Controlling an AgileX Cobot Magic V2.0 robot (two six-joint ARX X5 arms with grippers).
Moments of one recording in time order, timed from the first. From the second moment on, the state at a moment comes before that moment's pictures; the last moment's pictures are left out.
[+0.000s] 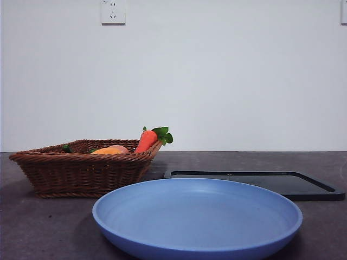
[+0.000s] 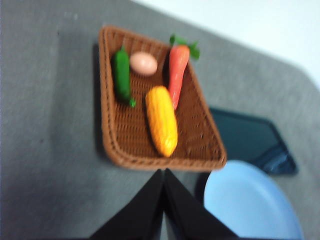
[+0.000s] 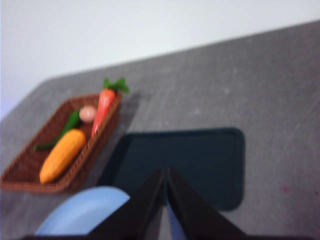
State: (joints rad) left arm 0.01 0.36 0.62 -0.71 0.40 -0.29; right arm 0.01 0.29 0.61 -0.62 -0.37 0.27
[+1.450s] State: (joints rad) left arm -0.06 0.62 0.77 -0.94 0.49 -0.07; right arm 0.09 0.87 0.92 -1.00 -0.50 0.00
